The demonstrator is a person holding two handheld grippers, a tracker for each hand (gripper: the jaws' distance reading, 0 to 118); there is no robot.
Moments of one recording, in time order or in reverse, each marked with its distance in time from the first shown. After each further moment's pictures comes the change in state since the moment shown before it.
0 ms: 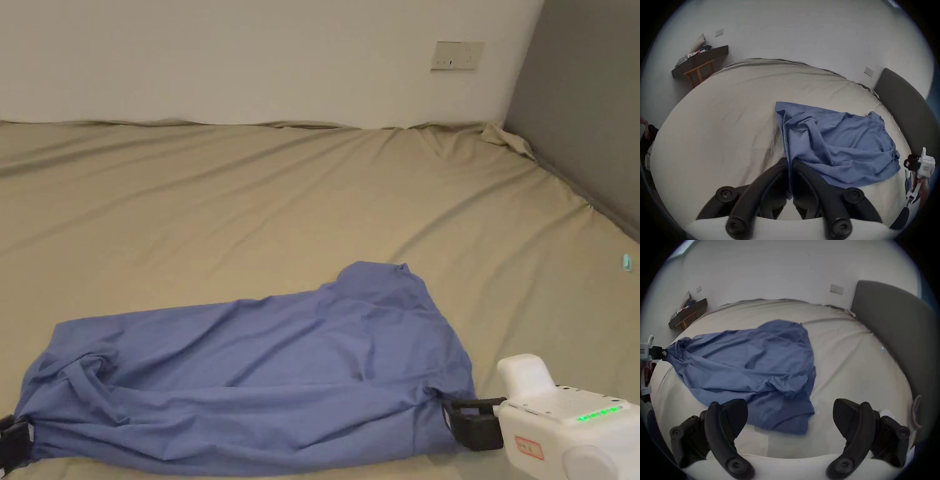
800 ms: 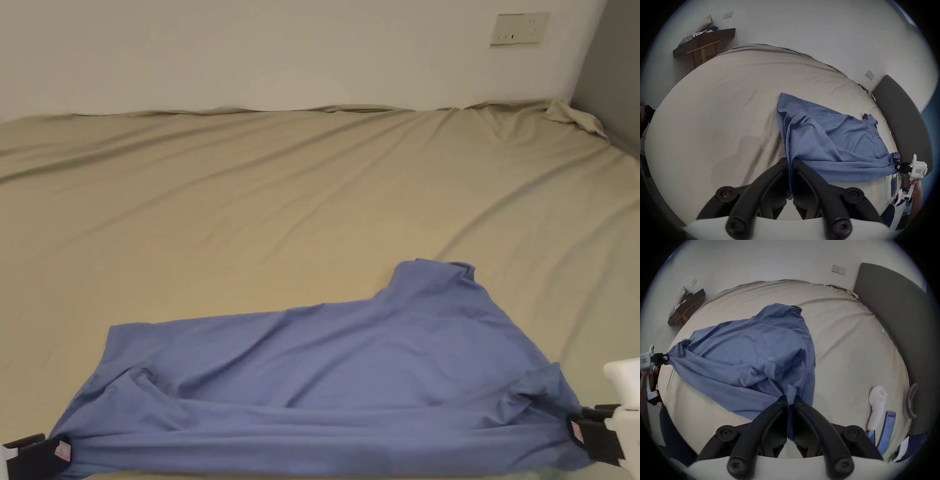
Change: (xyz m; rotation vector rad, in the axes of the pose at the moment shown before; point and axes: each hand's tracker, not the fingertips) left arm -0.055 -0.023 0.039 -0.090 -0.072 0.113; right arm -0.002 0.003 0.071 -0.211 0.028 -0.028
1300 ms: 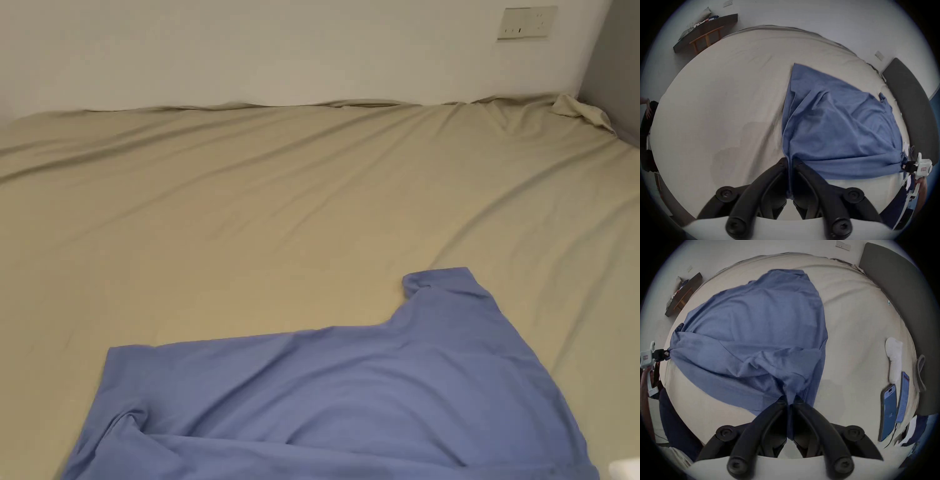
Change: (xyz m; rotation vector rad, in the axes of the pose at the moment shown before) left arm -0.033 -0.066 0.001 -0.191 0.100 -0.034; right arm -0.024 -0.085 -0.018 -0.233 0.029 -0.026
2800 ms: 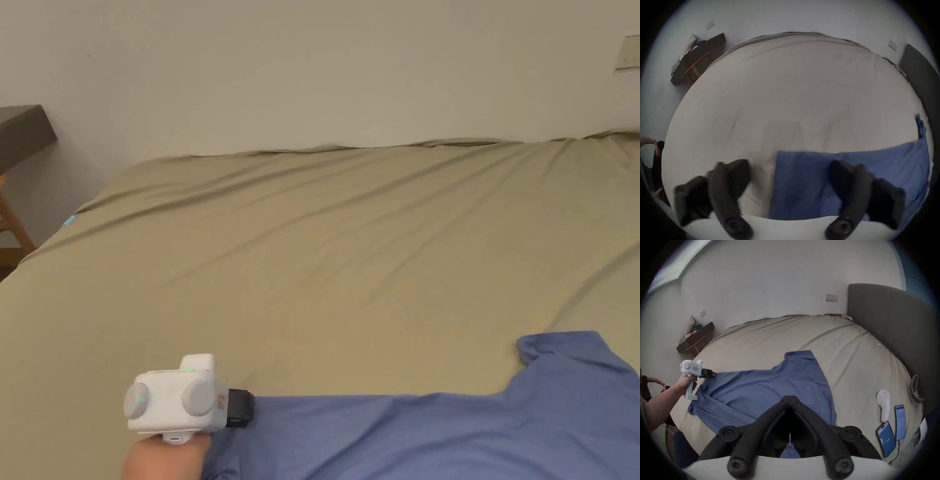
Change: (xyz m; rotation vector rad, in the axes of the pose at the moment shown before) left arm 0.063 0.176 -0.134 0.086 0.209 -0.142; right arm -0.056 0.055 0.095 0.559 0.036 -0.098
